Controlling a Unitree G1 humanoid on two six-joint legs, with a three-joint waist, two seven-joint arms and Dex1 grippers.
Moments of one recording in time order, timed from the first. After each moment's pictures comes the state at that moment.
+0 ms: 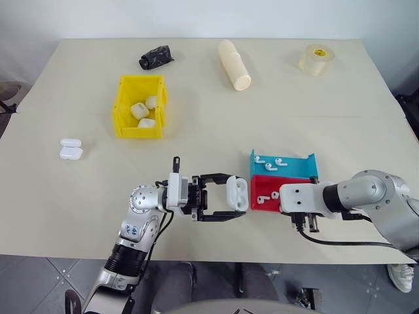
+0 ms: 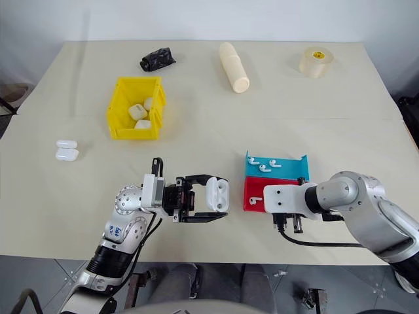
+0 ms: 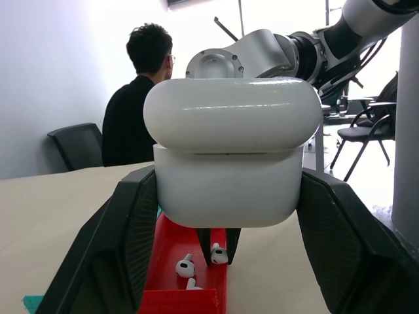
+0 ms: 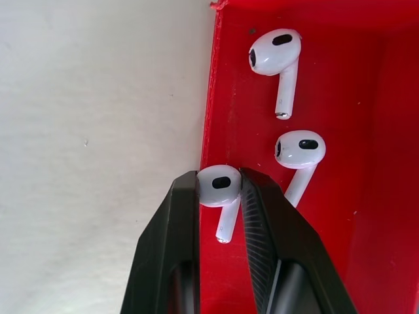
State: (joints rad) left arm -0.29 0.24 -0.20 -0.04 -0.47 -0.19 -1.19; right arm -0.32 -1.16 0.32 -0.55 0.04 0.62 1.13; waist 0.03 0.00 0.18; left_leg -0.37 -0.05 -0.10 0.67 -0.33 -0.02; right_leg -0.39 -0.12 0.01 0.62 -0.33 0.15
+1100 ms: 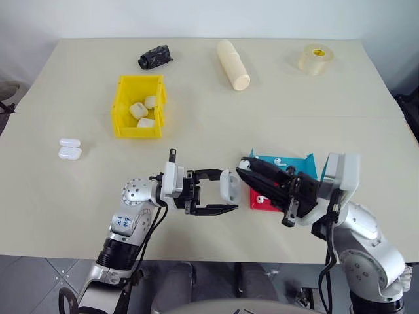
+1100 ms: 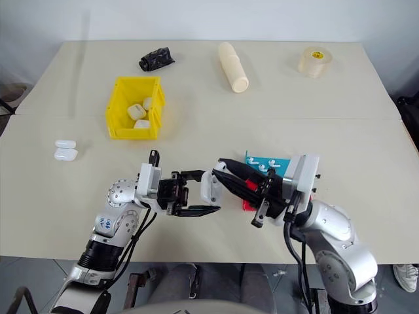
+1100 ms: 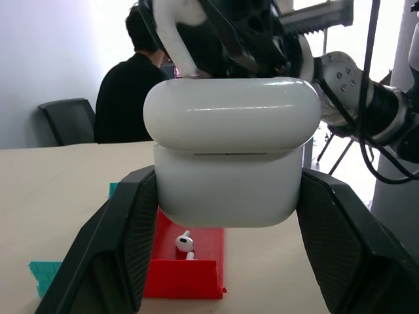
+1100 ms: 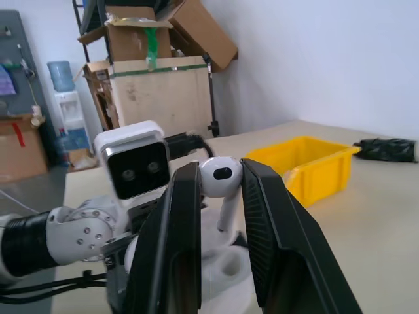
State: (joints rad) left arm -0.33 0.29 -0.16 -0.06 -0.49 -0.04 -1.20; right arm 0.00 -0.38 -0.01 -0.74 0.70 0.36 0.72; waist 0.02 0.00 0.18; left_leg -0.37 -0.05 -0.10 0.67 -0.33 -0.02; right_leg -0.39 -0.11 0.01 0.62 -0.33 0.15
